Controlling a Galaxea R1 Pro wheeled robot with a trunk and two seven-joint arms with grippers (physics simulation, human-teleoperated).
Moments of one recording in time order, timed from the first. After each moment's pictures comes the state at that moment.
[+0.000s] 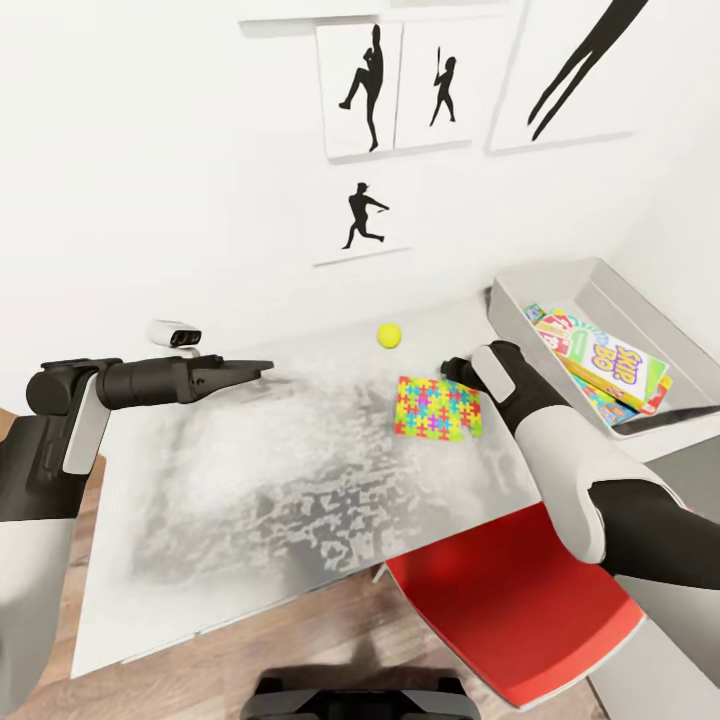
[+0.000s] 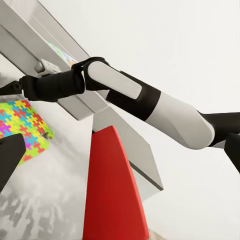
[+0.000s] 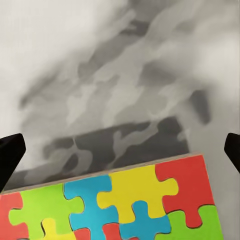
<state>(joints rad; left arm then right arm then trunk) -0.92 0.30 0.02 -1.41 0.40 1.02 -1.38 -1.33 0.03 0.05 -0.46 -0.53 0.62 -0.43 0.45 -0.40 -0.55</state>
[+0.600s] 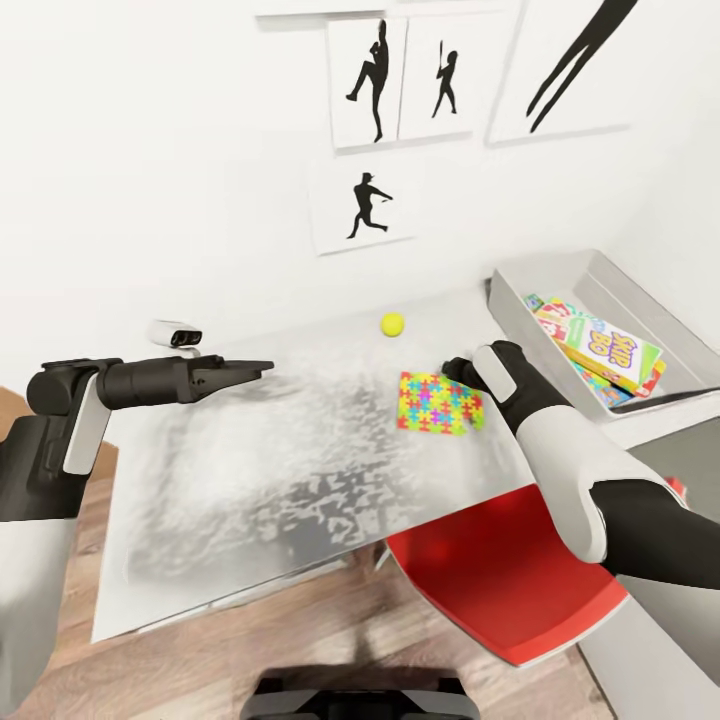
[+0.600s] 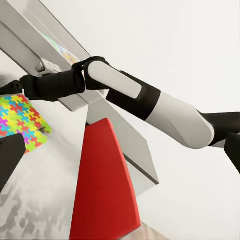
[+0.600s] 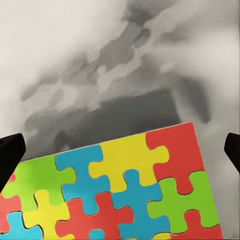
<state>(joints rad) -0.92 0.30 0.01 -1.41 0.39 1.02 -1.38 -1.33 0.02 0.05 -0.46 -0.53 0.62 -0.43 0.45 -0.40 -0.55</state>
